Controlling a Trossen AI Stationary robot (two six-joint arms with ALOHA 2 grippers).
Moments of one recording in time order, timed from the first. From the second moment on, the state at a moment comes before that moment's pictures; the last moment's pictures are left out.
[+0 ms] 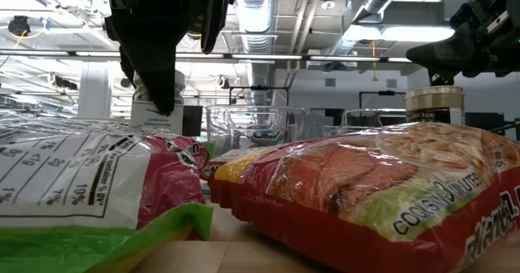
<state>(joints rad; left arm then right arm) -0.39 1.79 1.29 -0.86 -0.22 -0.80 -0.05 0.03 0.01 0.03 0.03 0.19</state>
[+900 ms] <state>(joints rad) -0.39 1.79 1.29 -0.86 -0.21 -0.80 -0.05 0.03 0.01 0.03 0.03 0.19</state>
